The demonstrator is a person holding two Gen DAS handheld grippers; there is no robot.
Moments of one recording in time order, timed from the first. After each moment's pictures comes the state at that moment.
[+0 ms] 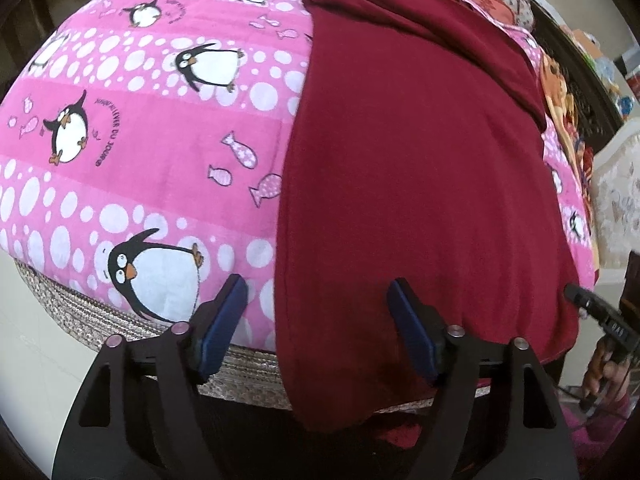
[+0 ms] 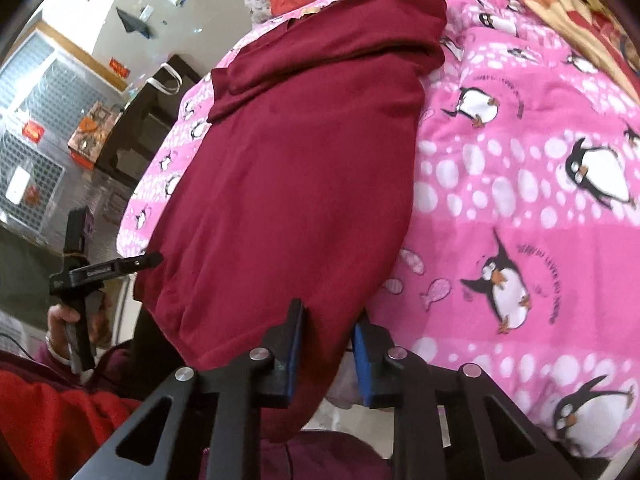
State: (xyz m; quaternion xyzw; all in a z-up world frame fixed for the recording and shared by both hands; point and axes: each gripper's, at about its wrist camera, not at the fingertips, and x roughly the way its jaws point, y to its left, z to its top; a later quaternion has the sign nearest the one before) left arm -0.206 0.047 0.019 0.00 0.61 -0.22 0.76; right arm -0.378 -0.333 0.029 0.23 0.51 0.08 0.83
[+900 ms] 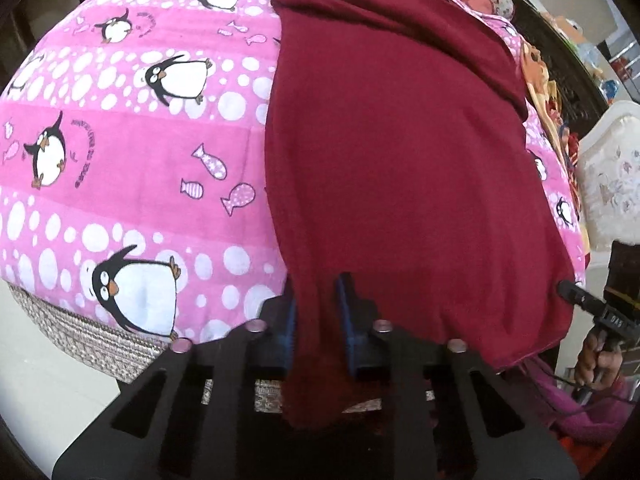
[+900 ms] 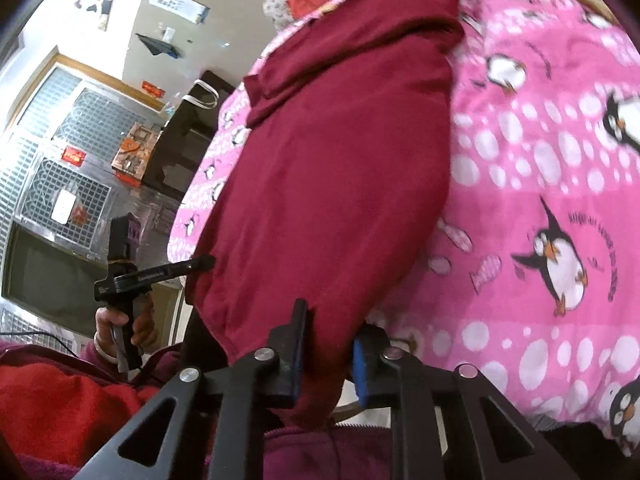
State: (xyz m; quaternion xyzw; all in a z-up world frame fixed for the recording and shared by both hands) left arm -0.203 0.027 0.025 0.01 0.61 -0.26 0.75; right arm -0.384 -0.324 0.022 0.31 0.46 0.16 0.82
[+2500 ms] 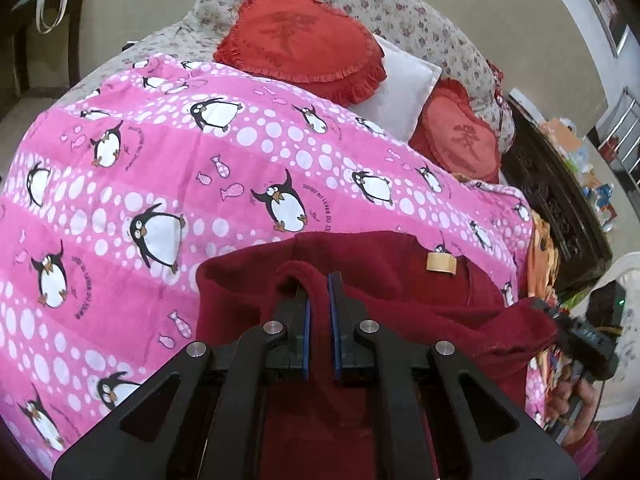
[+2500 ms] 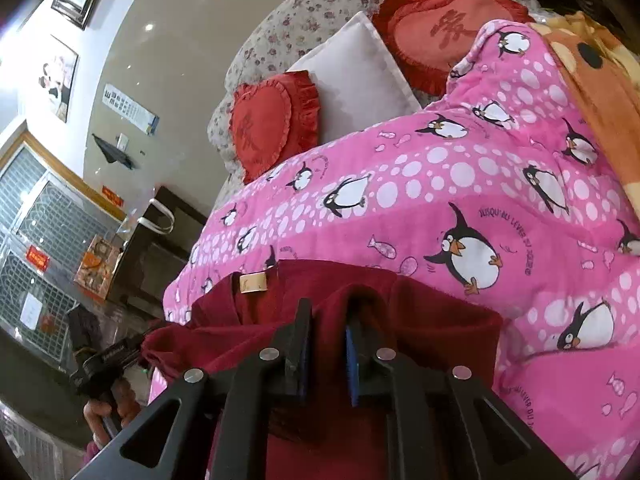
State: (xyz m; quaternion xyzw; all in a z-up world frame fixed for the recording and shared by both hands) left arm 0.088 -0.083 0.108 -0.08 0.47 -0.26 0.84; right arm -0.103 -0.489 0.088 0.35 0.34 0.03 0.87
